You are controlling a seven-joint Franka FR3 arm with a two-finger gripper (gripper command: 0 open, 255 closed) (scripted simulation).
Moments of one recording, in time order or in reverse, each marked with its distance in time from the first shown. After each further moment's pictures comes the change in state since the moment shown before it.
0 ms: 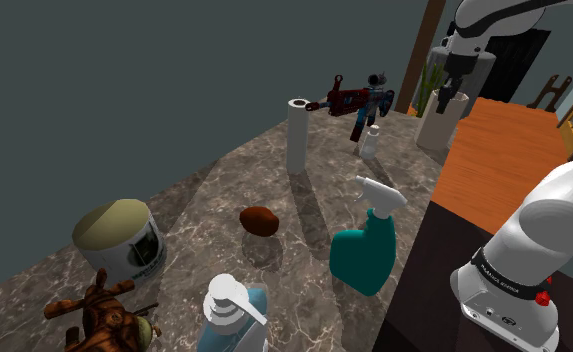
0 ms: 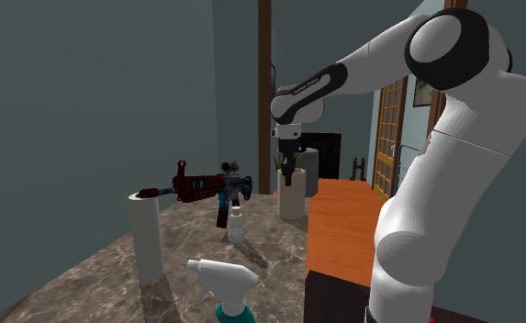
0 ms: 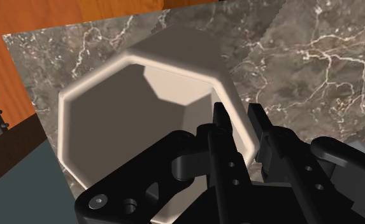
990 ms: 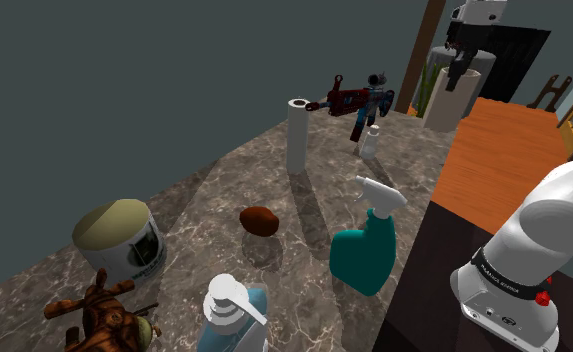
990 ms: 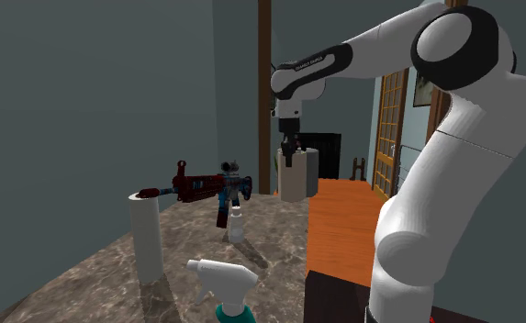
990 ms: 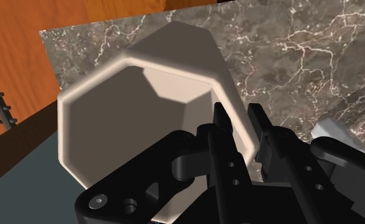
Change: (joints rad) arm 0.006 -0.026 0.030 0.164 0.009 -0.190 -0.001
